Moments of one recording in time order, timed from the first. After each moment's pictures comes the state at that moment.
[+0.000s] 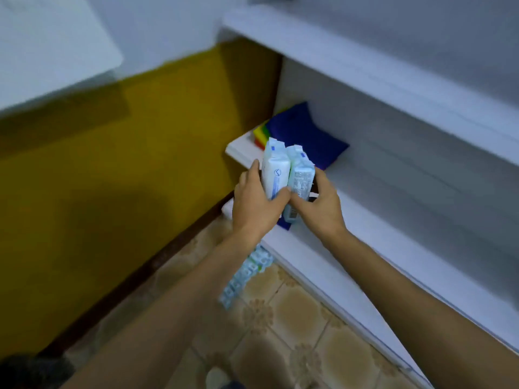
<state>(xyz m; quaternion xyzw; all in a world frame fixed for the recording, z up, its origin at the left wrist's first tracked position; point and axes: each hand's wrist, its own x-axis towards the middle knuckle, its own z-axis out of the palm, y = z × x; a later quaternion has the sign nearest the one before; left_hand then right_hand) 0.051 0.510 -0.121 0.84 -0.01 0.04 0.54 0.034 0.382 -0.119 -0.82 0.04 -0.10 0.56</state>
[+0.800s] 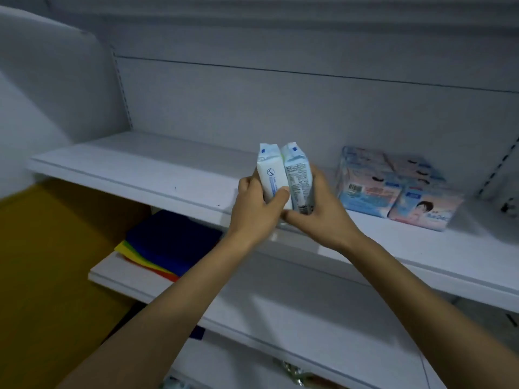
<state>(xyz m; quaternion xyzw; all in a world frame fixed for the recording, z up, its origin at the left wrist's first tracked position) 0.084 0.147 0.034 0.76 -0.28 0.03 0.58 0.007 0.023 0.048 -0.86 -0.03 -0.25 0.44</state>
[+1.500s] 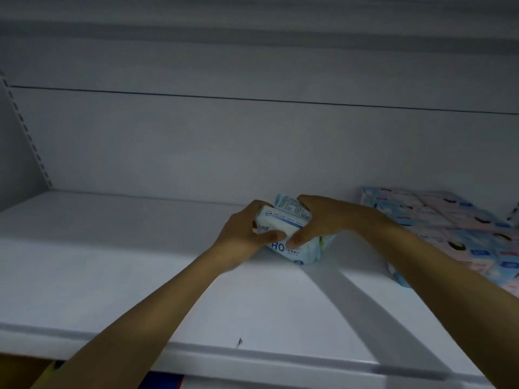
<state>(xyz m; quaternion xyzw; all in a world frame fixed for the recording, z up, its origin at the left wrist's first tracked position) 0.344 0.091 0.016 0.71 -0.41 -0.15 0.55 0.234 -0.067 0.082 -0.95 0.15 0.04 0.26</state>
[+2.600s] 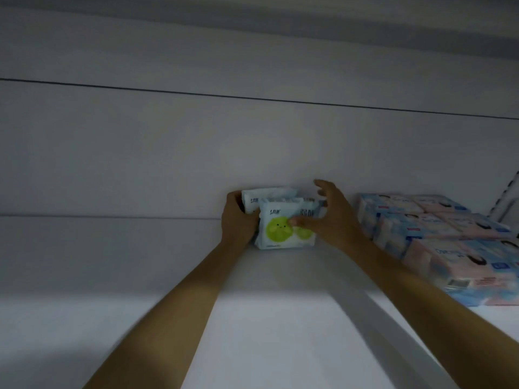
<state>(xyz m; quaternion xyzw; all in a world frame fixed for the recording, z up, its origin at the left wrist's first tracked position) 0.424 -0.003 -0.009 0.69 -0.30 -0.08 0.65 0.261 -0.102 0.031 -0.84 0.30 -0.31 0.34</state>
